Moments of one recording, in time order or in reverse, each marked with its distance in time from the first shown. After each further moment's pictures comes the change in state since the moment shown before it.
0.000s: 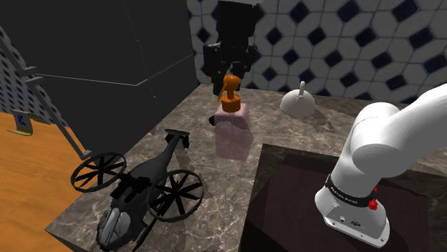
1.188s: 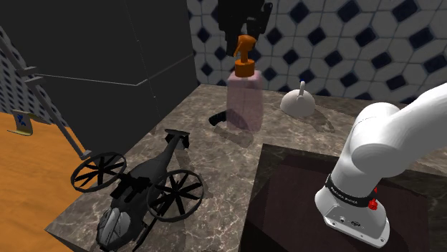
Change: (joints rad) arm -0.018 0.011 -0.089 0.198 -0.046 -0.203 -0.032
